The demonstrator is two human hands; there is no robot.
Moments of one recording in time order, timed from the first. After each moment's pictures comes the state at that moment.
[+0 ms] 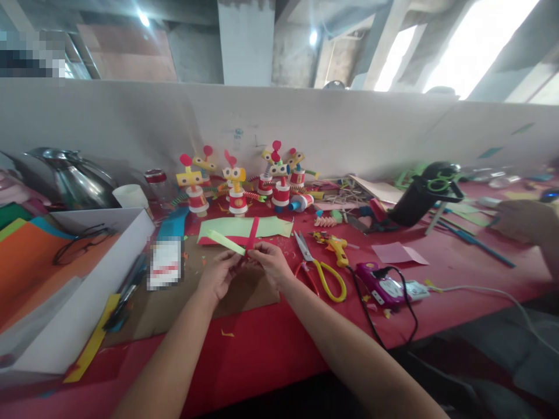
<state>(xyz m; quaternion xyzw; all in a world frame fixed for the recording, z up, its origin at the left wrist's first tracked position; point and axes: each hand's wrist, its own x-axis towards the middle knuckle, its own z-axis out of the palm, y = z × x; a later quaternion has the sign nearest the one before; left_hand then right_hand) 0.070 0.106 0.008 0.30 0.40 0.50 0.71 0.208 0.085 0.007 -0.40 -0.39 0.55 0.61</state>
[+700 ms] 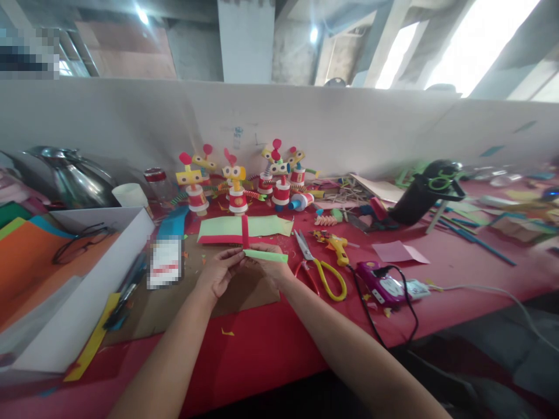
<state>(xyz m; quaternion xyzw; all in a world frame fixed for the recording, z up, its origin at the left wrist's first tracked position) 0.069 0.107 0.013 0.27 0.38 0.49 0.73 0.207 0.083 0.006 -0.39 -0.44 0.53 0.61</state>
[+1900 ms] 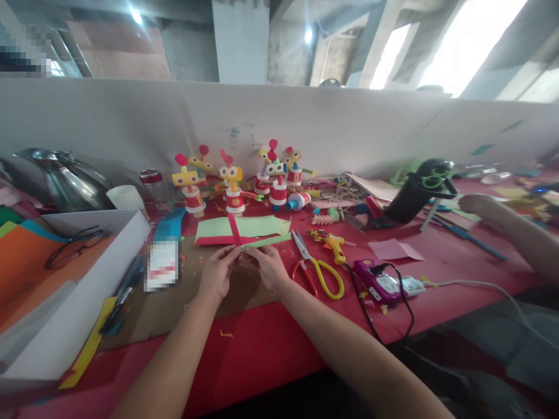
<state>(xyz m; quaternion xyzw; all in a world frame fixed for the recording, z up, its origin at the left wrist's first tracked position) 0.081 0.104 0.012 0.29 0.37 0.58 0.67 0.200 0.083 0.001 -0.35 -0.35 0.56 0.66</state>
